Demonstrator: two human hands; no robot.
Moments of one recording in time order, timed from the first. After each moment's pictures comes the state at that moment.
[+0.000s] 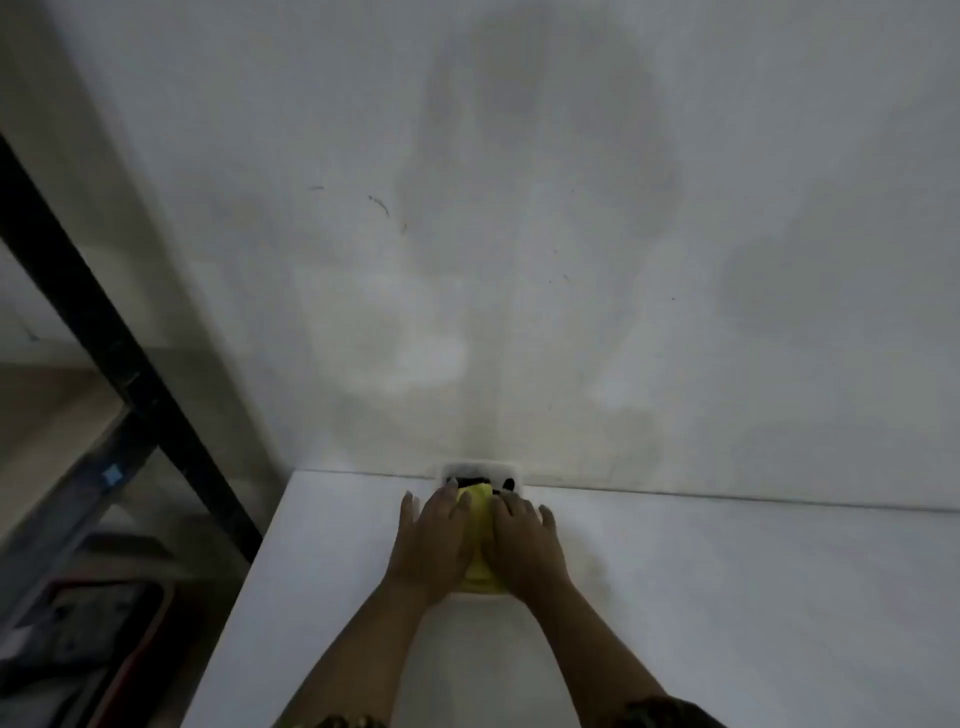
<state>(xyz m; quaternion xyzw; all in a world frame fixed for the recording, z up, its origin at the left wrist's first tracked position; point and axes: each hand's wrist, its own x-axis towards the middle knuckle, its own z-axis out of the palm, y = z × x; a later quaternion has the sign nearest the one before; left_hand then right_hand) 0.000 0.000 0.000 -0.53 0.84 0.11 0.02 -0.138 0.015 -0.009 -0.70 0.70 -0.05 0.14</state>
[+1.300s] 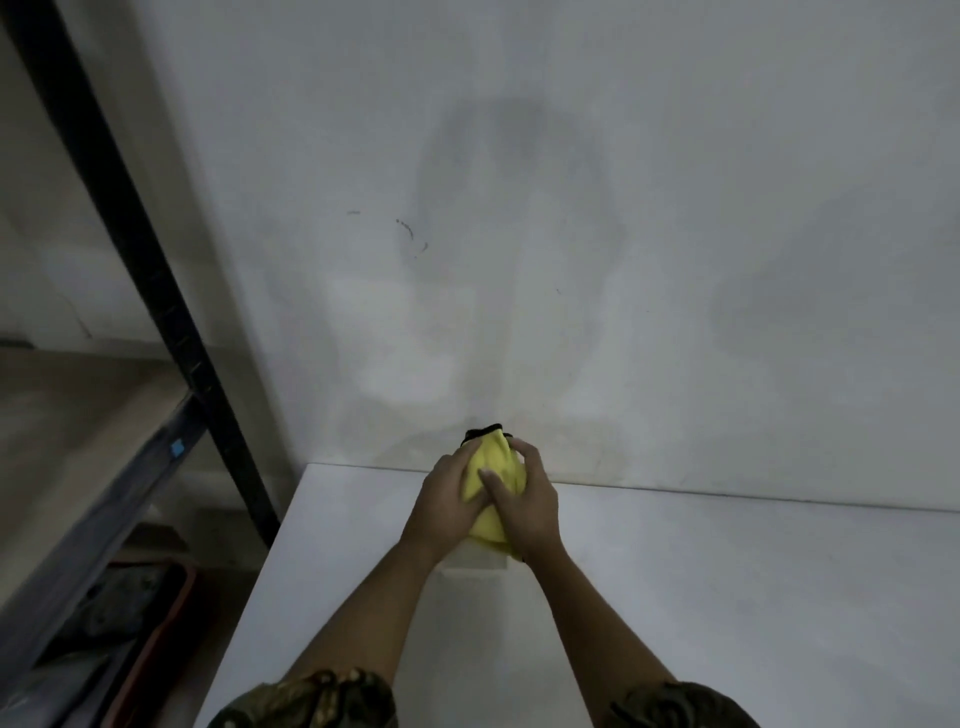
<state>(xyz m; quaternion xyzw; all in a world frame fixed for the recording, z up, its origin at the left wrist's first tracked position) -0.008 0.014 0.063 -0.50 0.70 0.37 -0.35 -0.128 0.035 0.056 -0.49 0.65 -0.49 0.32</state>
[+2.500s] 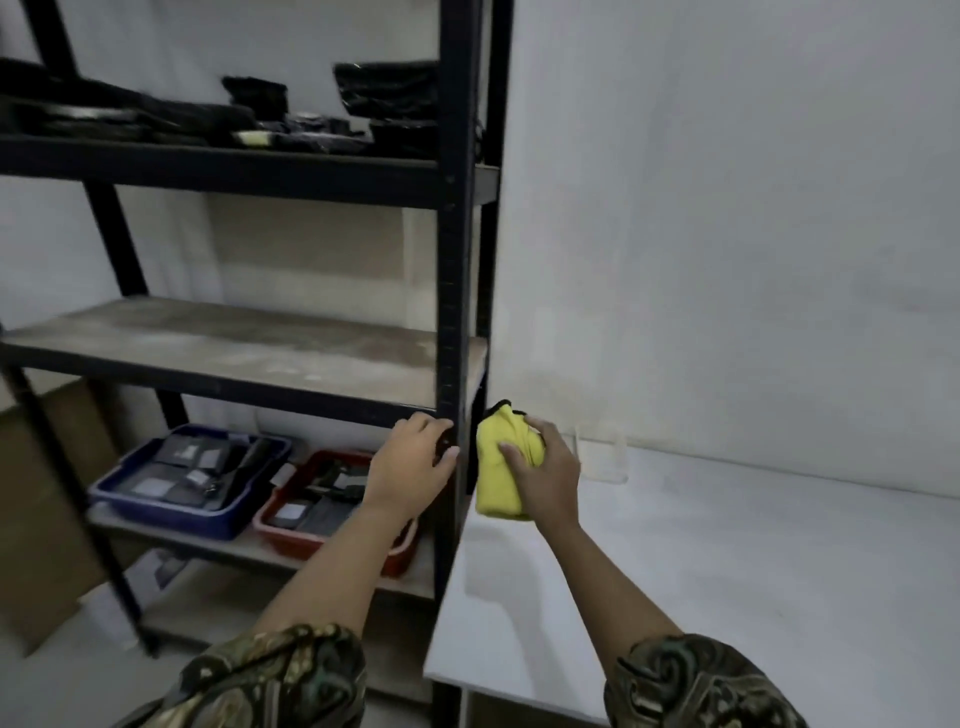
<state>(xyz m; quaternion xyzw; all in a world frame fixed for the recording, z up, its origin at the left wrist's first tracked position) 0.309 0.376 0.208 -0.56 0.75 0.03 -0.35 0.133 0.366 0.181 -0.59 0.55 -0.57 0.19</state>
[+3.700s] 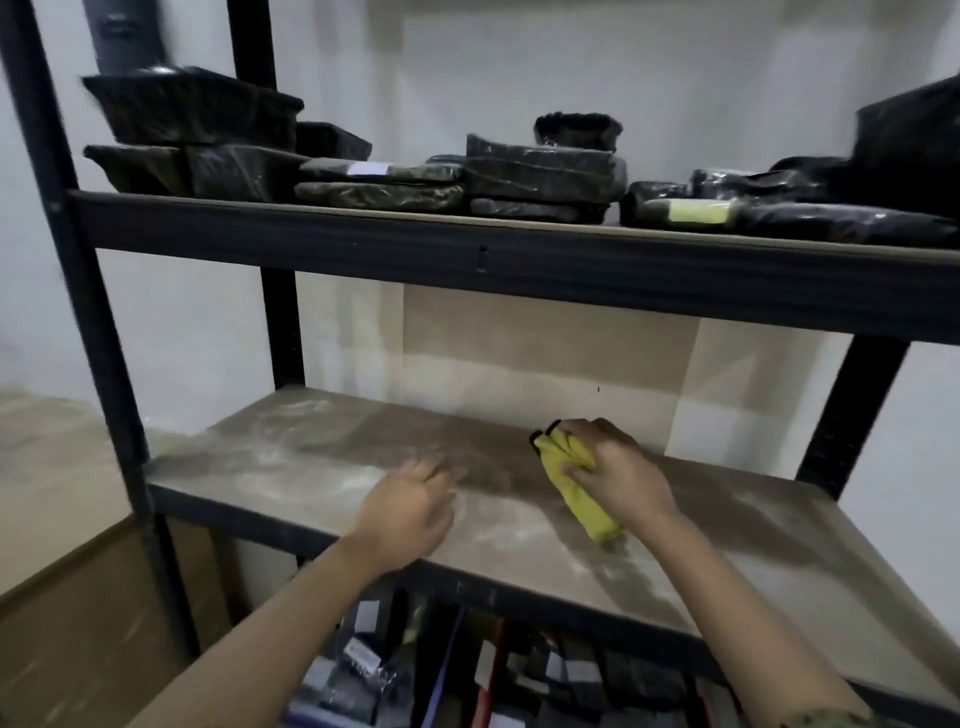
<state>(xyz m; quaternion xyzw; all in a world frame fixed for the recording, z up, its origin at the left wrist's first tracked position) 0.769 0.103 0.232 -0.54 0.81 -0.05 -0.22 0.512 0.067 0.274 -0.77 0.58 -0.26 0.01</state>
